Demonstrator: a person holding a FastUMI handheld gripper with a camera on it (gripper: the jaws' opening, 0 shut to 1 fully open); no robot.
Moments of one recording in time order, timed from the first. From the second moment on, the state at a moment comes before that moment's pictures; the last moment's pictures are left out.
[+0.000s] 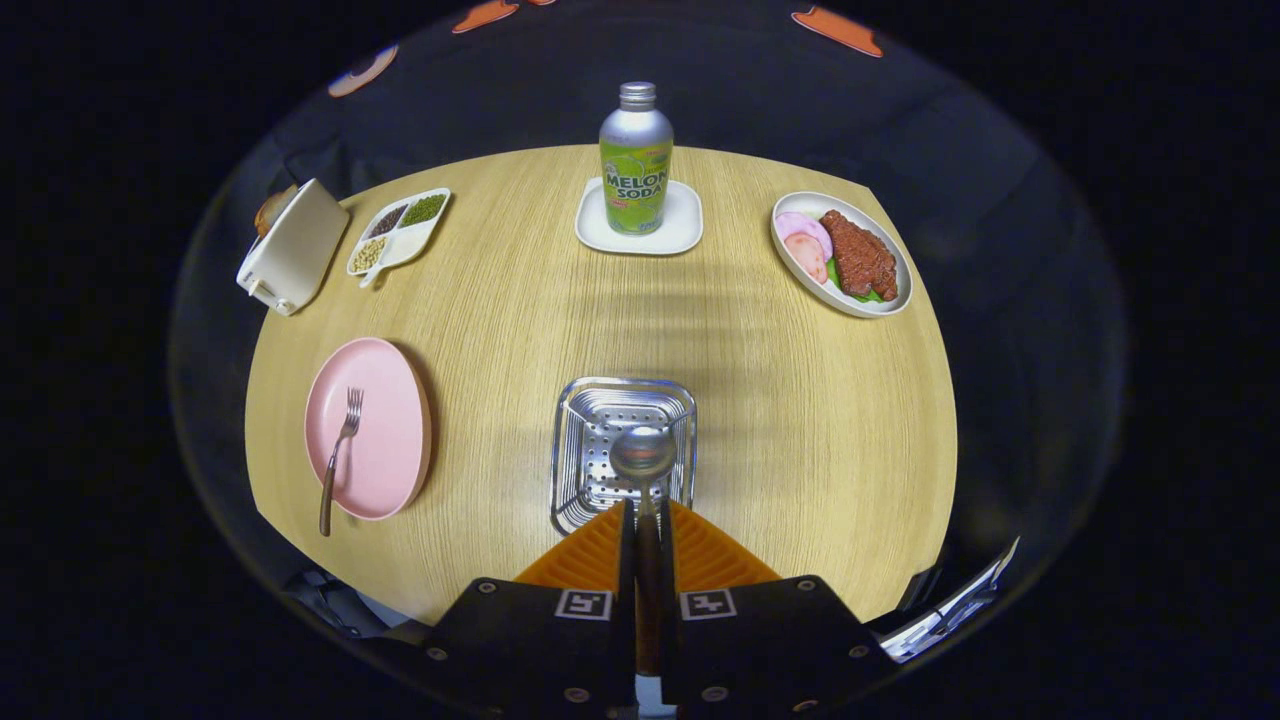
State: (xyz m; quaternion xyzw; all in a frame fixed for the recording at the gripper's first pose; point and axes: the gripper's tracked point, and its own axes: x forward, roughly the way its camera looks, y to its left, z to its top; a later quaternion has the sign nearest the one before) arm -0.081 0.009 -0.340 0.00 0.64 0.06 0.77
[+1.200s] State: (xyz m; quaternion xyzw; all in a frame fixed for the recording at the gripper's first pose) arm 0.012 0.058 -0.173 0.03 0.23 0.02 0.97
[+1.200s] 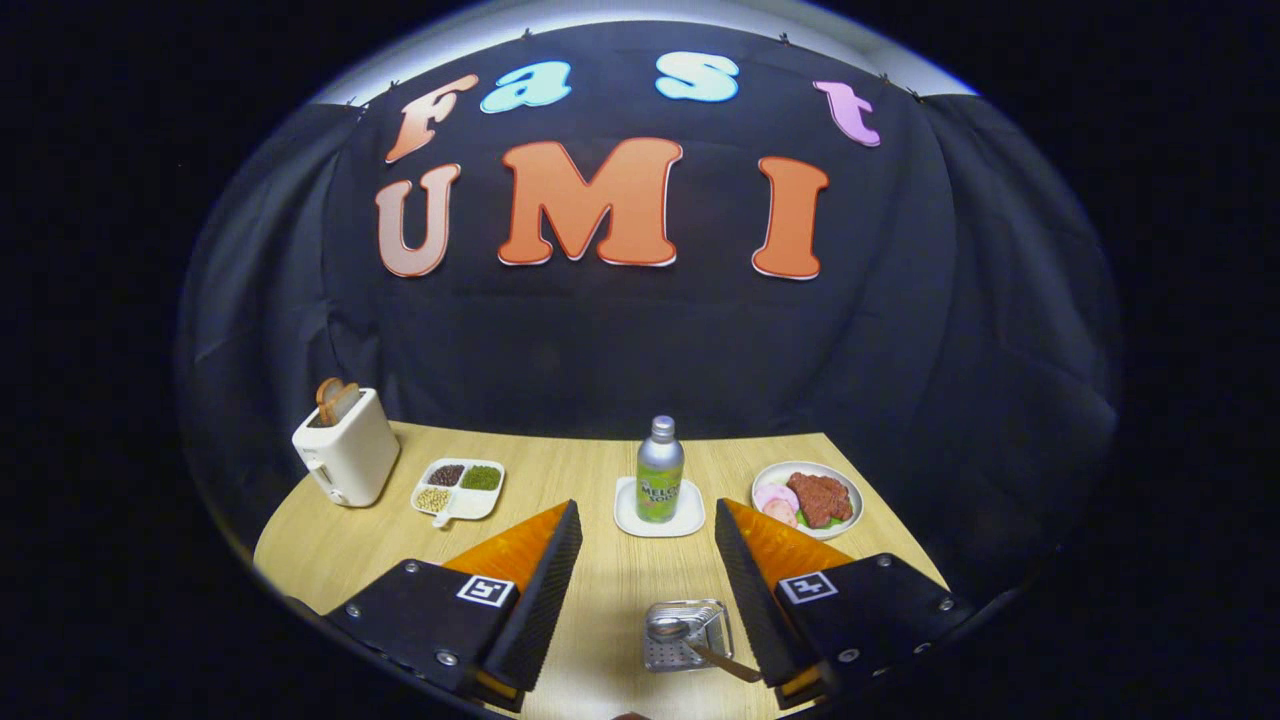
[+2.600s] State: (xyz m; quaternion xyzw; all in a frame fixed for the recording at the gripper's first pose) arm -0.096 0.291 -0.288 0.01 0.43 0.14 0.89
